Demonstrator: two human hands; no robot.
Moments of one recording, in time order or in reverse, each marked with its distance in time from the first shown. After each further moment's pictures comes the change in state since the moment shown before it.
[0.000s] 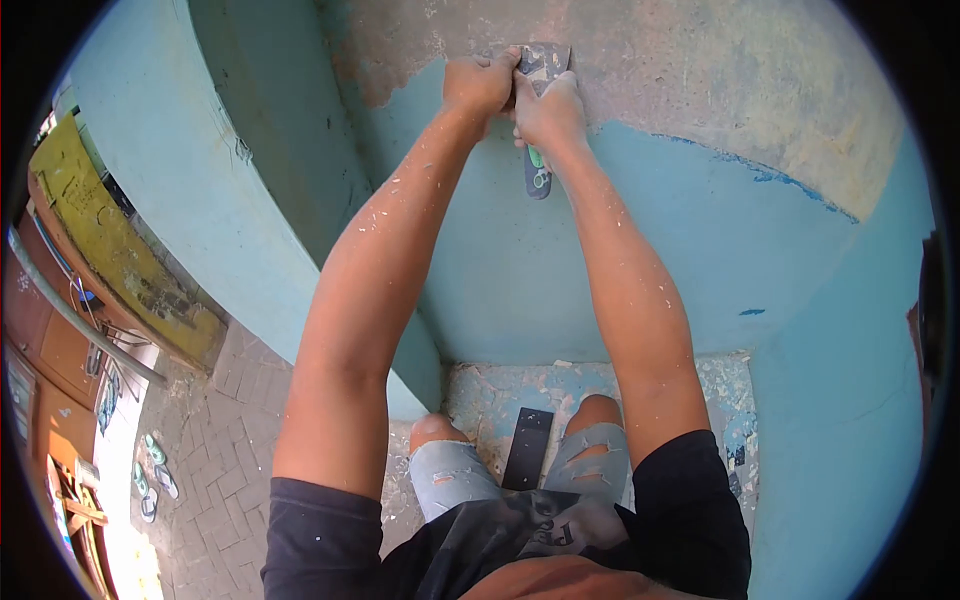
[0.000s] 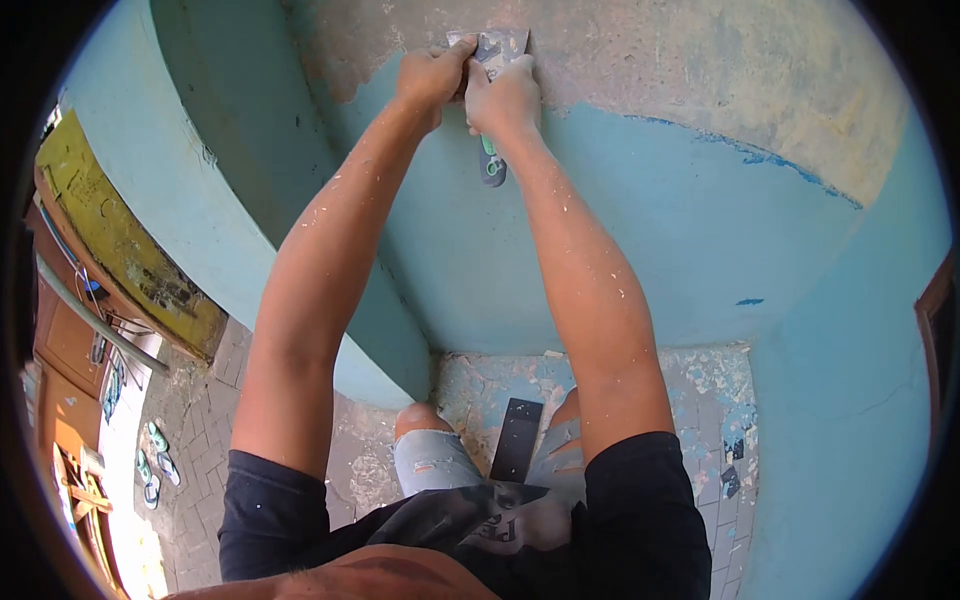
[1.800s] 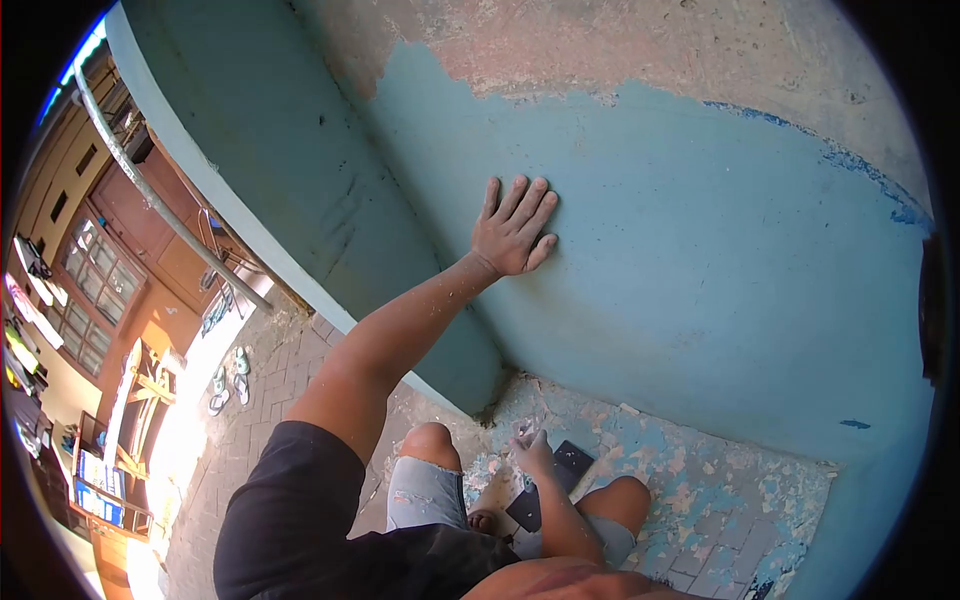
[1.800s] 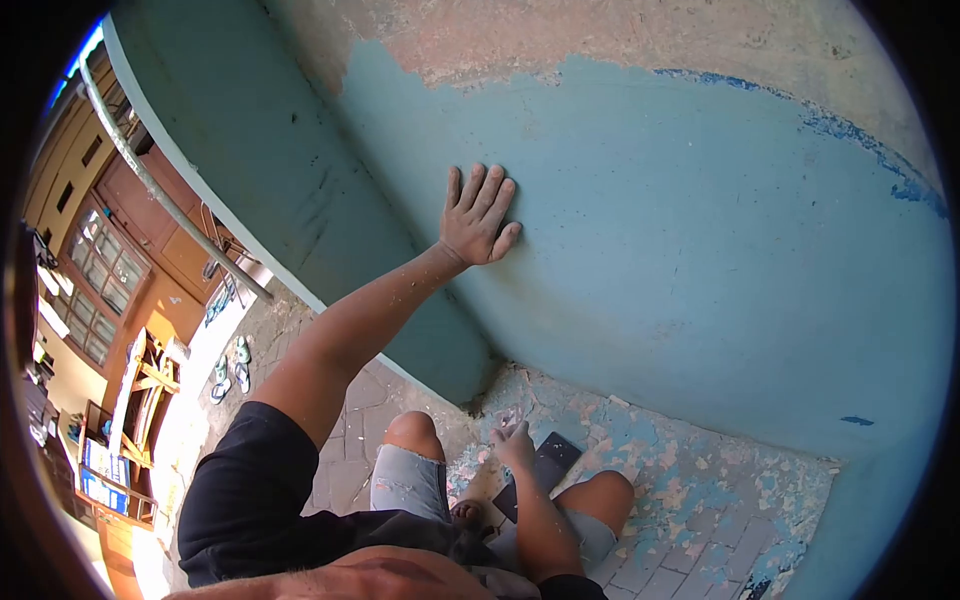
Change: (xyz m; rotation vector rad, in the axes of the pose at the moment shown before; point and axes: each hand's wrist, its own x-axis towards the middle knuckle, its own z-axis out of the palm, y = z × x) left_hand -0.069 -0.263 -0.004 1.331 0.057 1.250; right_hand -0.385 0.496 0.021 -0.184 -0.828 0.564
